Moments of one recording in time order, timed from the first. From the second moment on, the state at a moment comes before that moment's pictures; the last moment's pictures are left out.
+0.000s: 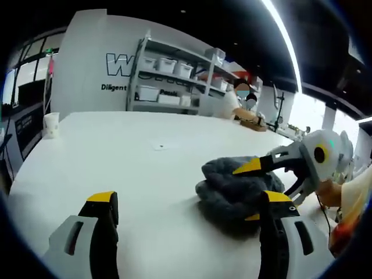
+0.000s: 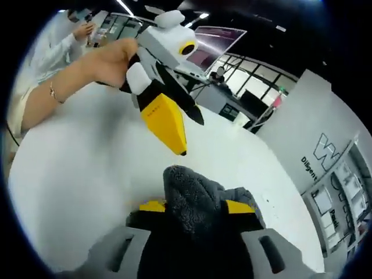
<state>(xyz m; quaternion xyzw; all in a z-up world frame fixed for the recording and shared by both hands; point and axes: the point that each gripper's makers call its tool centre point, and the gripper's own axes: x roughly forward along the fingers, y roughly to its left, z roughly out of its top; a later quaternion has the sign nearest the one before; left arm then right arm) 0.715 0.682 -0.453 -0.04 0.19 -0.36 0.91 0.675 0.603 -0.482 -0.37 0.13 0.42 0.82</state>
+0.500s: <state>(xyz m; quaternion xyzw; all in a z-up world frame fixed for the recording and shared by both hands) 0.715 0.680 -0.453 -0.04 0.19 -0.36 0.91 0.678 0.599 -0.466 -0.34 0.10 0.42 0.84</state>
